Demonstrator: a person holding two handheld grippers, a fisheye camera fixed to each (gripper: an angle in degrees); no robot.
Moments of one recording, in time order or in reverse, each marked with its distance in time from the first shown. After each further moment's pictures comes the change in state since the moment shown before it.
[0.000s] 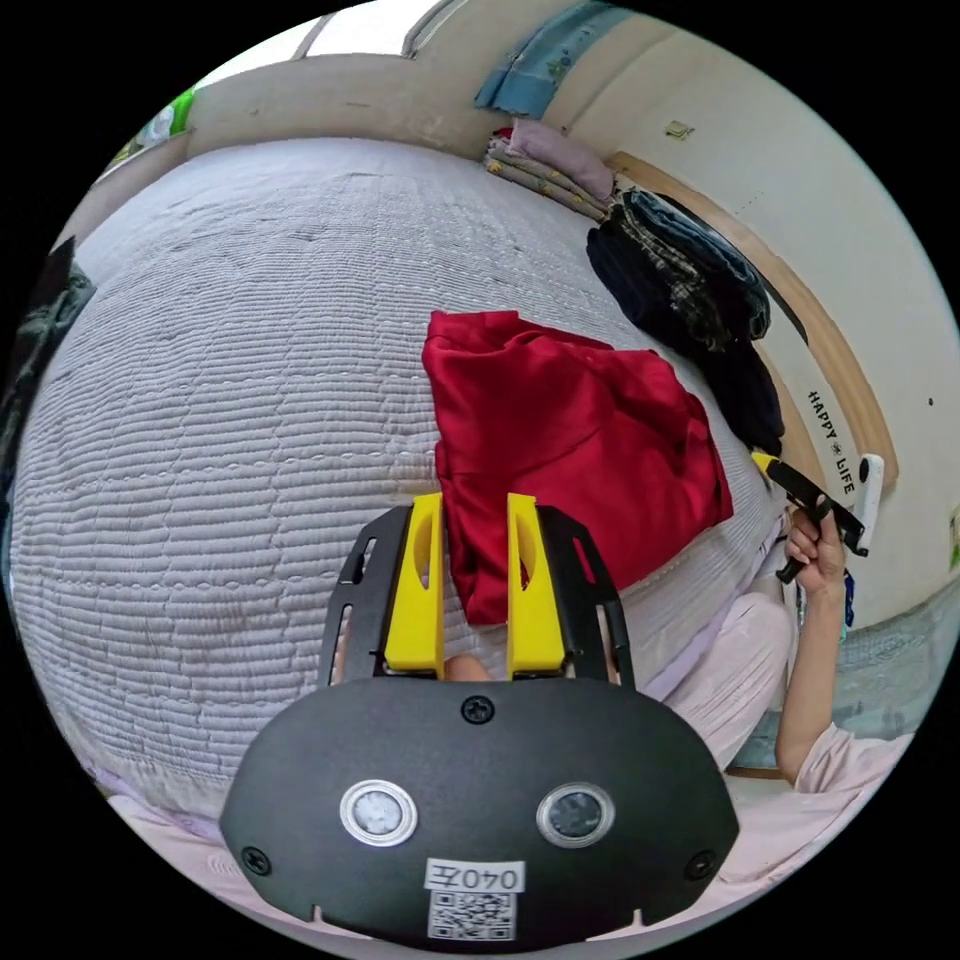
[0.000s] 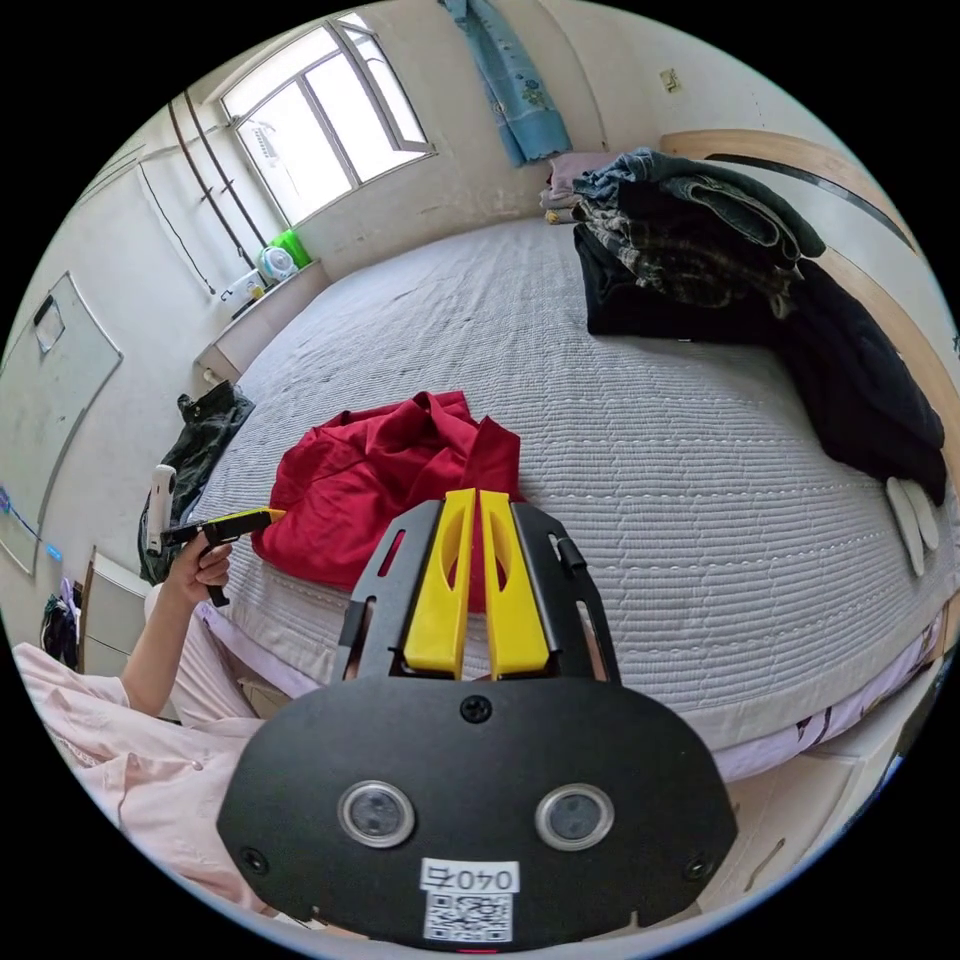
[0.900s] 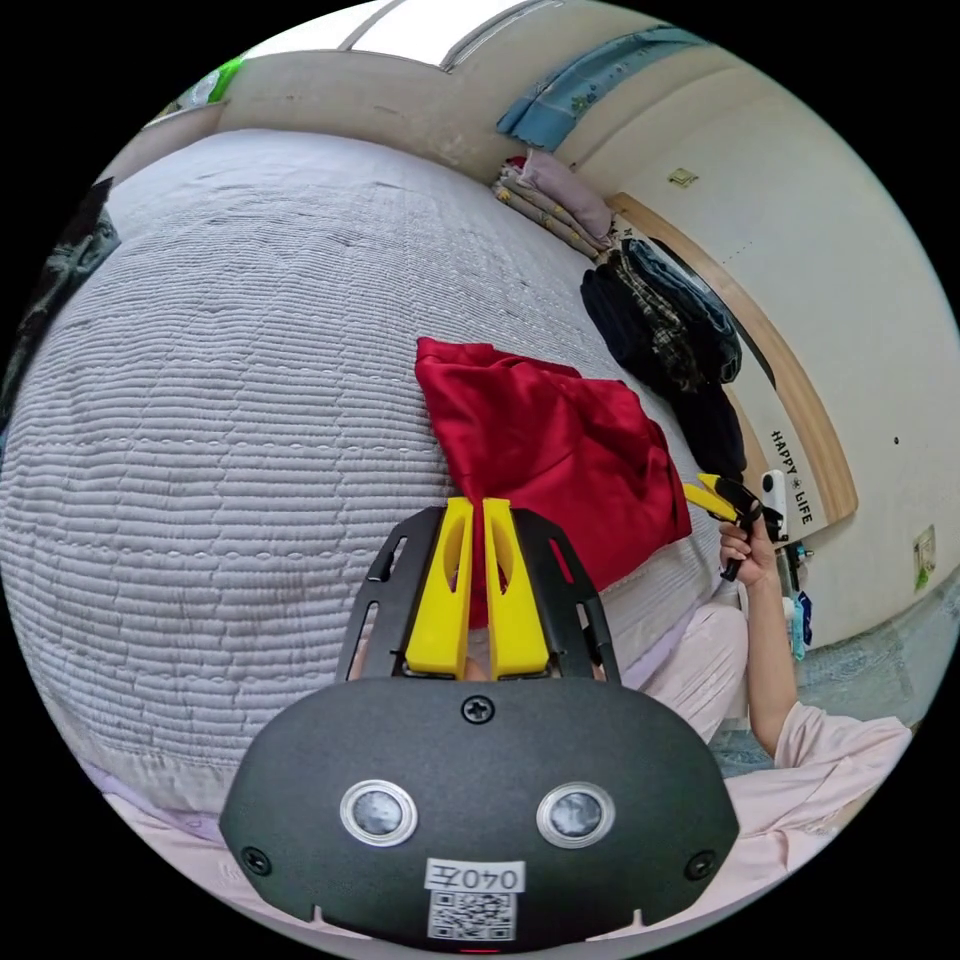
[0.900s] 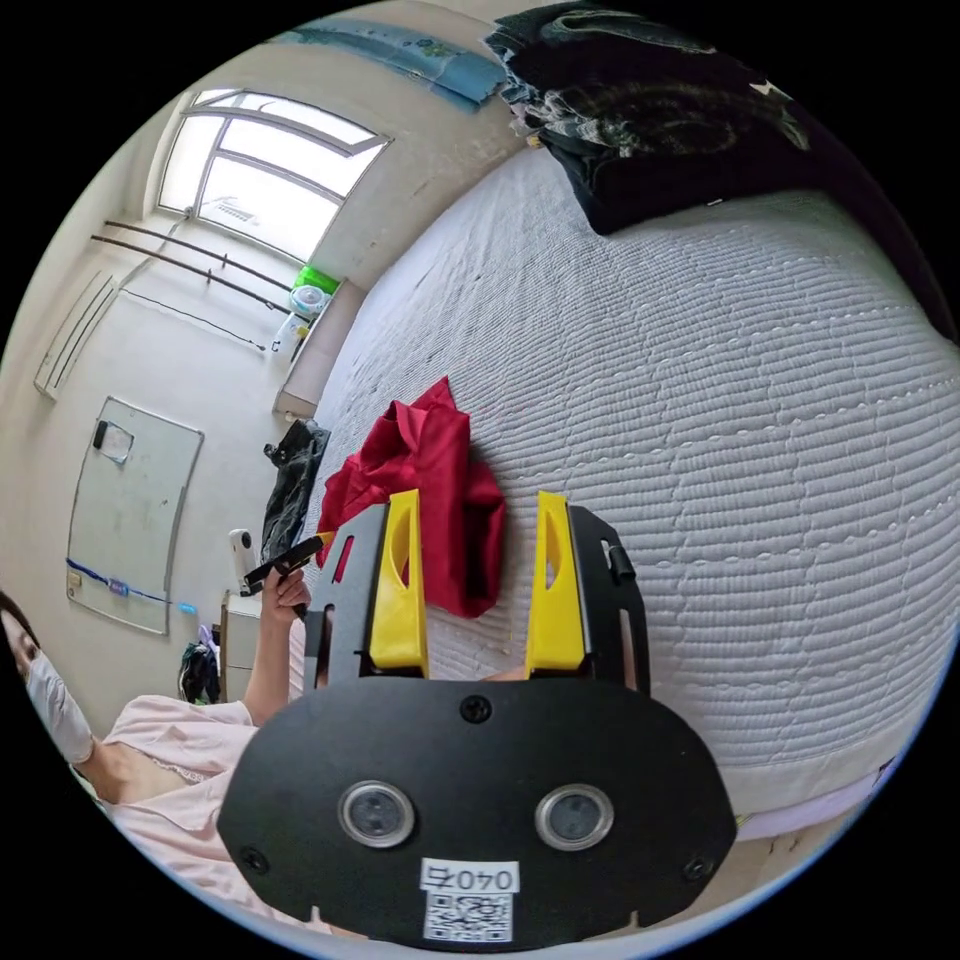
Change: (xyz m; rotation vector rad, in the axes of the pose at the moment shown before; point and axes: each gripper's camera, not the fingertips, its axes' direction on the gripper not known) left arm -0.061 0.004 -0.047 0.070 0.112 -0.080; right arm 0.189 -0.065 0.020 -0.134 -0.394 0.227
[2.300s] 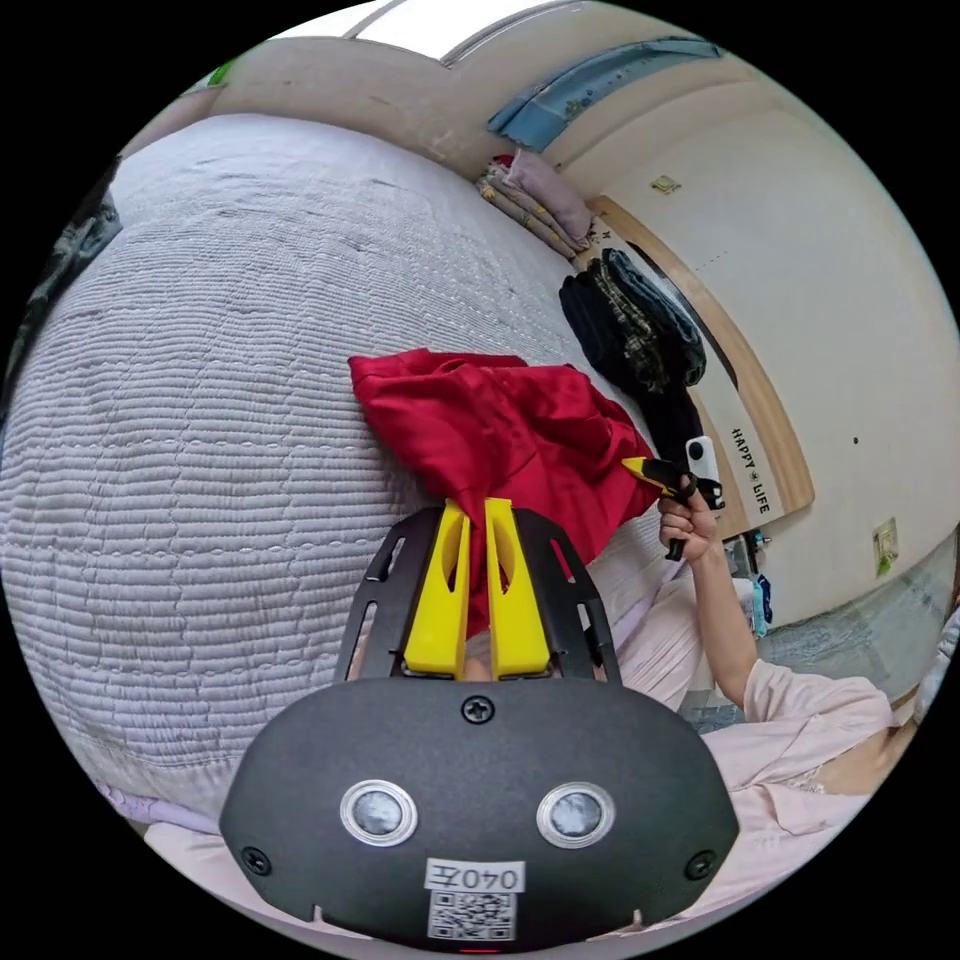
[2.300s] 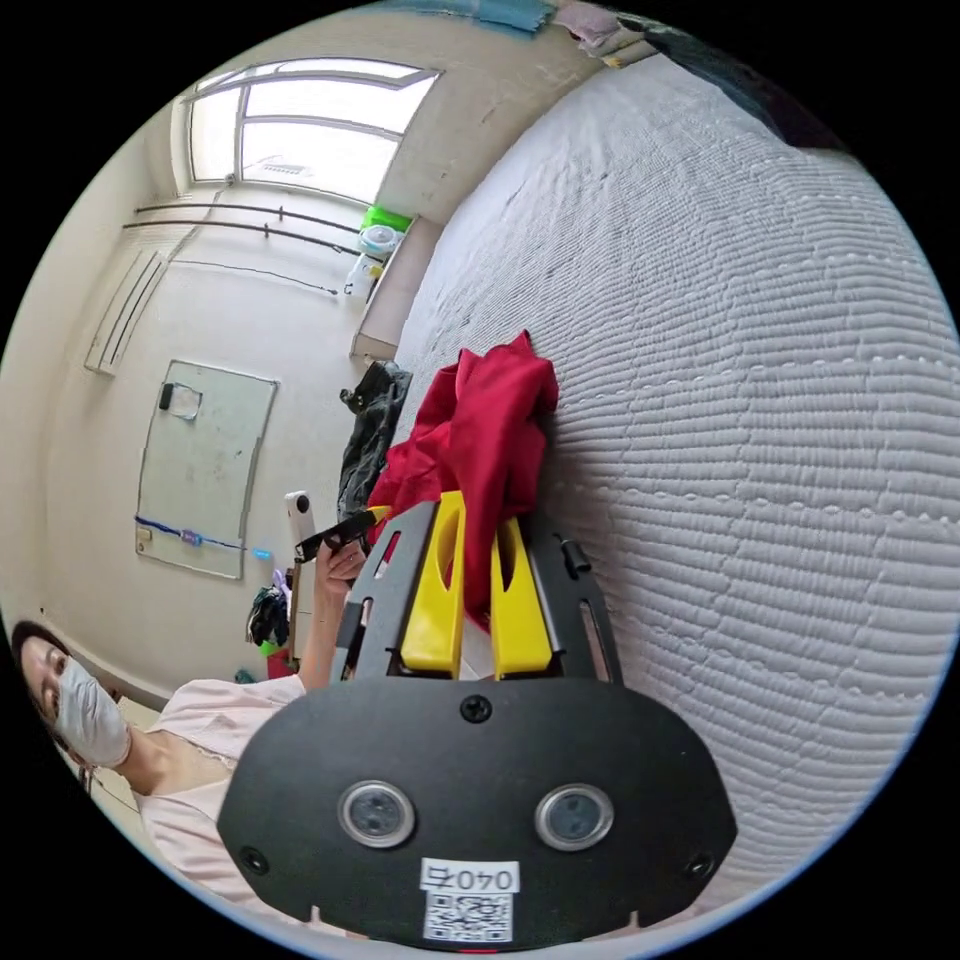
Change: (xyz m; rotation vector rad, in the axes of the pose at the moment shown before) left arm -0.009 -0.119 -0.224 -0.035 0.141 0.023; right arm -0.021 -0.043 0.003 -0.197 -0.259 -0.064
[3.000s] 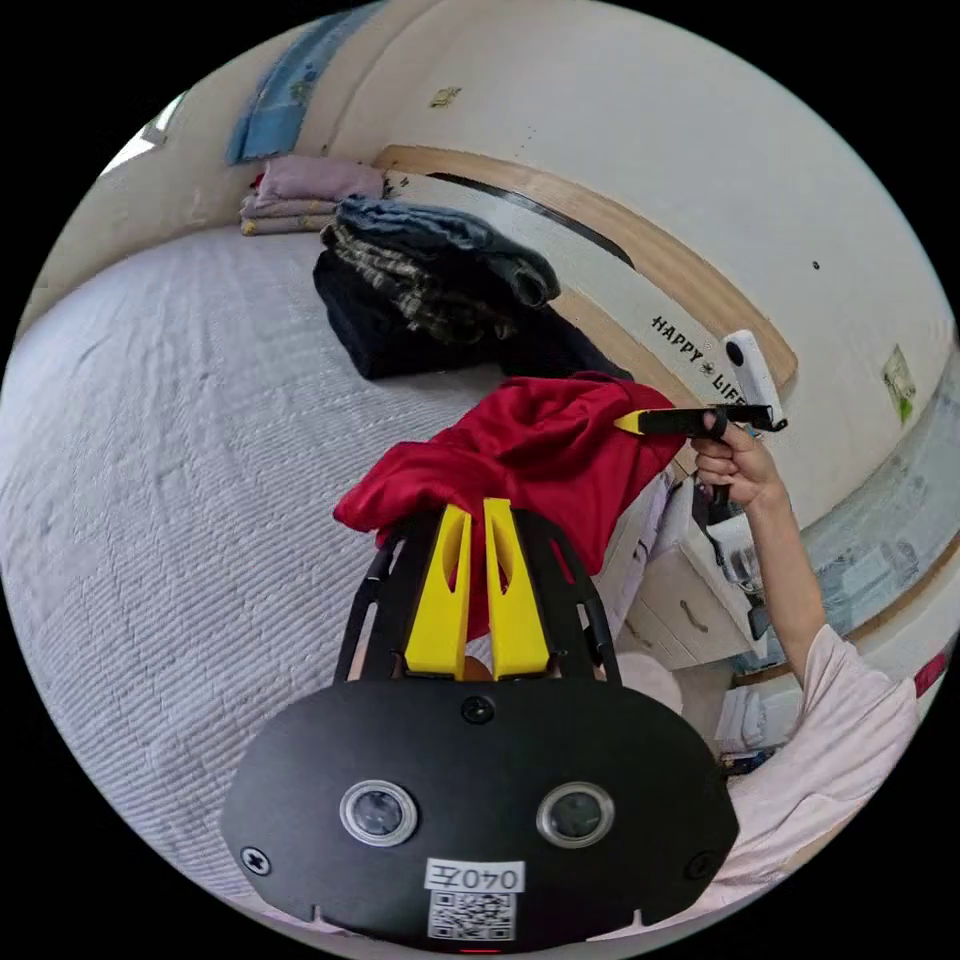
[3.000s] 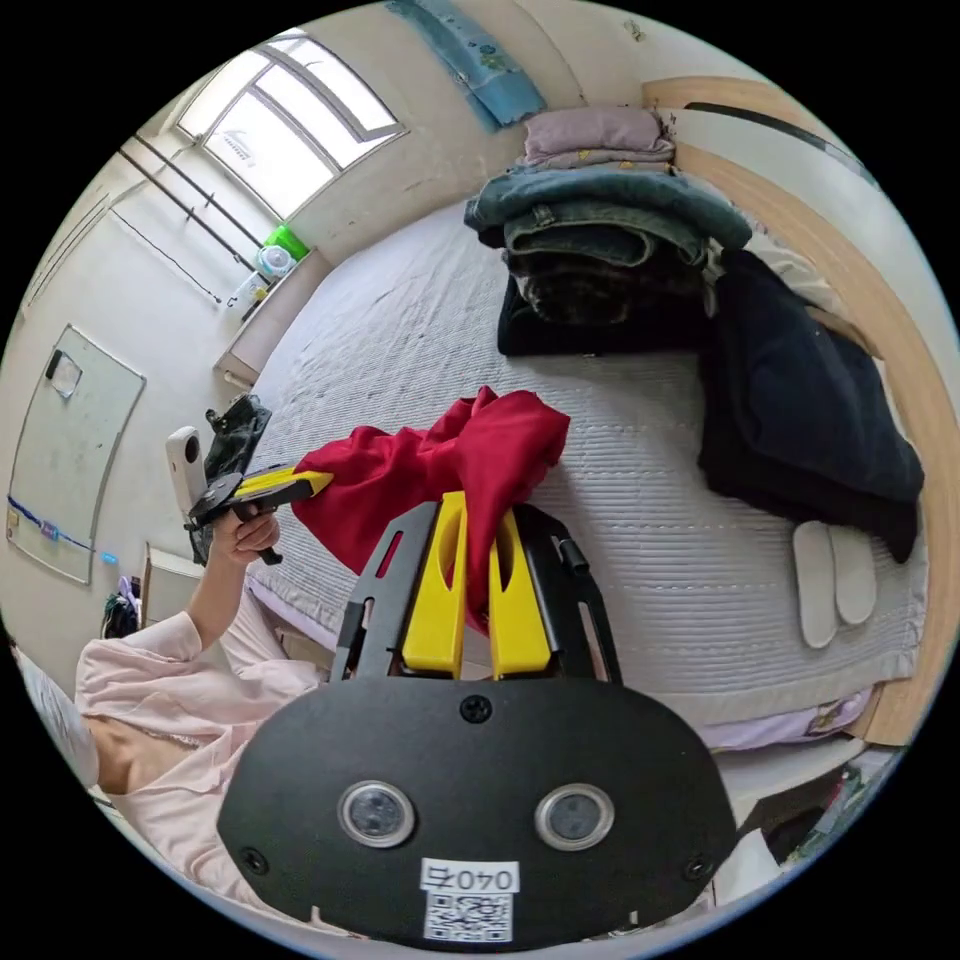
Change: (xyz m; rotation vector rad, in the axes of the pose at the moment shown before) left arm 0.413 -0.188 0.102 -0.073 0.043 0.499; right arm -0.066 0.067 -0.230 0.128 0.586 -0.066
